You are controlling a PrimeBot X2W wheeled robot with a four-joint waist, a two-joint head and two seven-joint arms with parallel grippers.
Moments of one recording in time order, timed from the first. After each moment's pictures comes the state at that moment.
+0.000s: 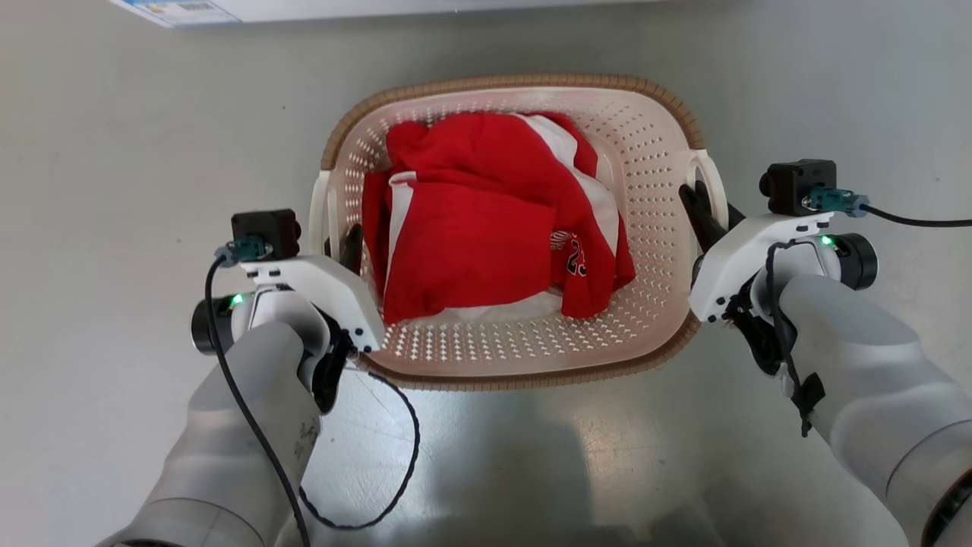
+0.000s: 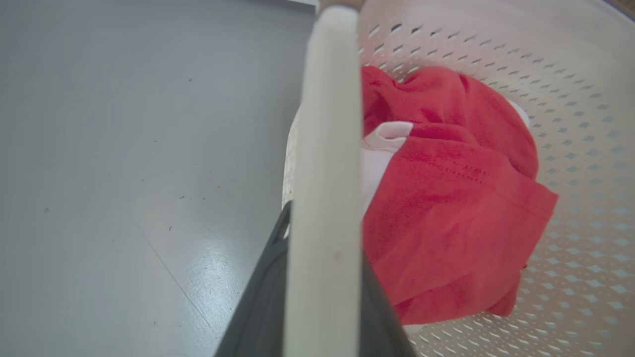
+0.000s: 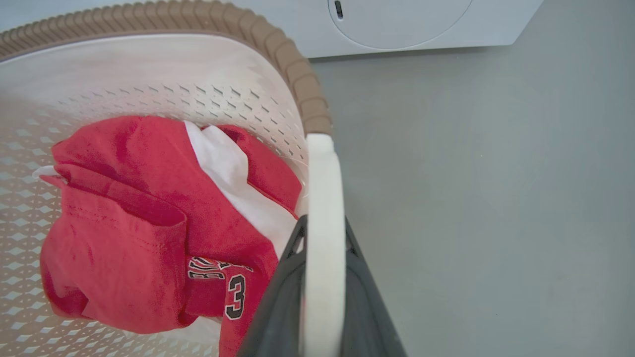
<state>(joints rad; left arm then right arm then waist) -0.87 0.05 -0.46 1.19 -0.68 -0.09 -0.25 -1.01 -0.20 1.13 1.18 1.19 0.12 -0.25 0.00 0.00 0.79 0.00</state>
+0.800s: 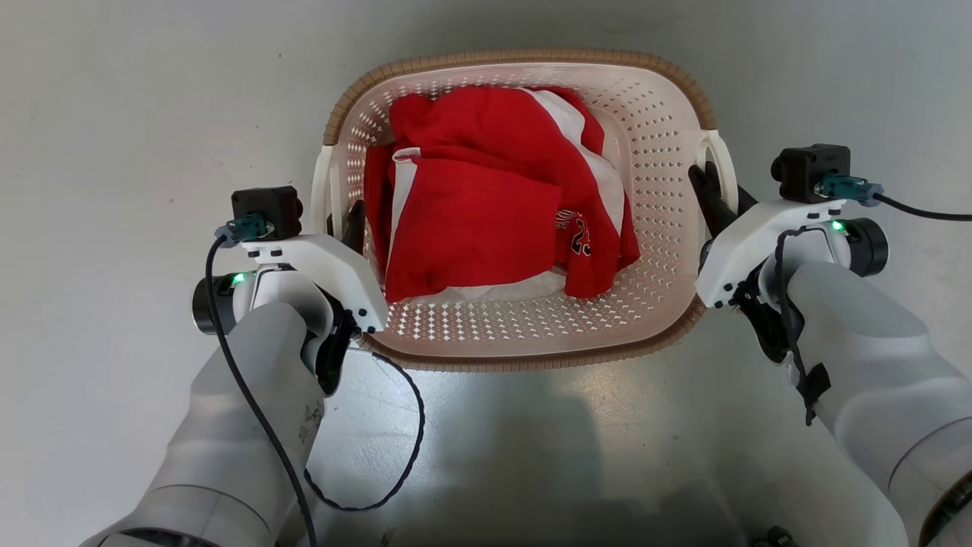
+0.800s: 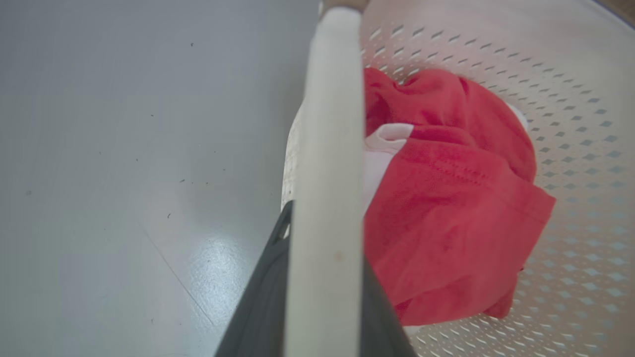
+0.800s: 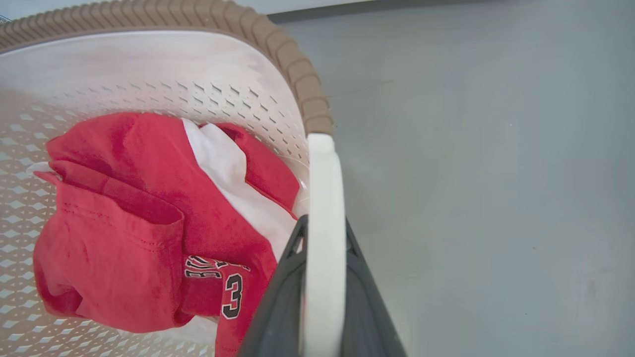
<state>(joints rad) -0.90 0.03 -0.39 1.19 -0.61 -0.10 -0.25 -1.01 -0.20 0.99 1.18 1.05 0.13 -0.25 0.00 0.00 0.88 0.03</state>
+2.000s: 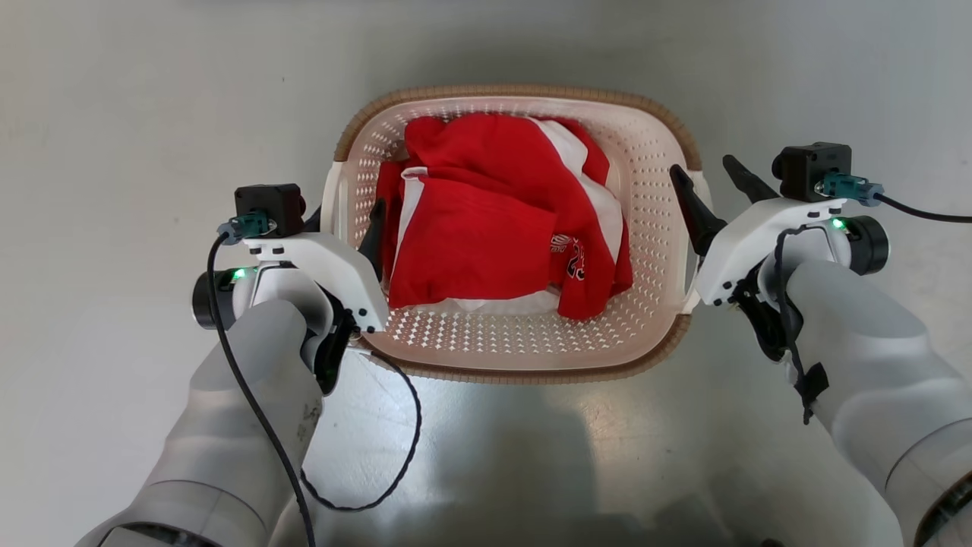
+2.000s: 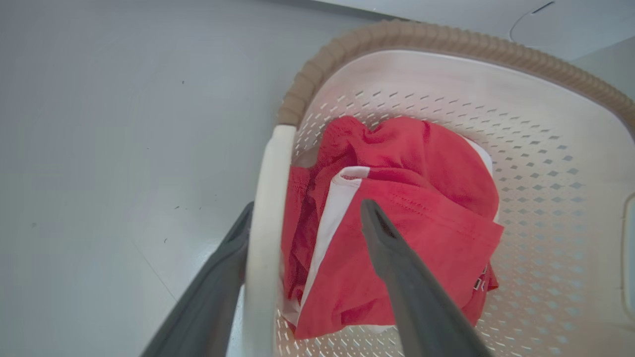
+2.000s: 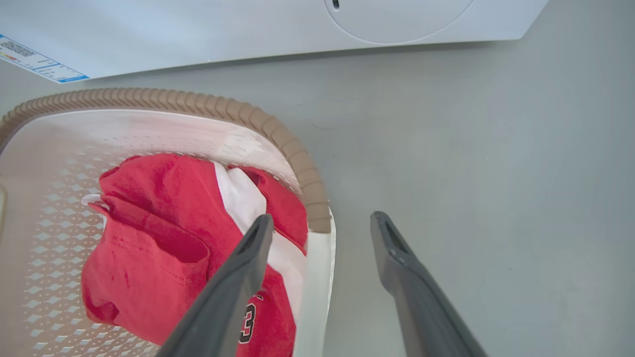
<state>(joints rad) -0.92 0.03 -0.47 1.20 -0.66 -0.09 -0.26 -1.00 -0.19 0.92 1.17 0.98 0.13 -0.25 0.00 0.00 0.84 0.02</state>
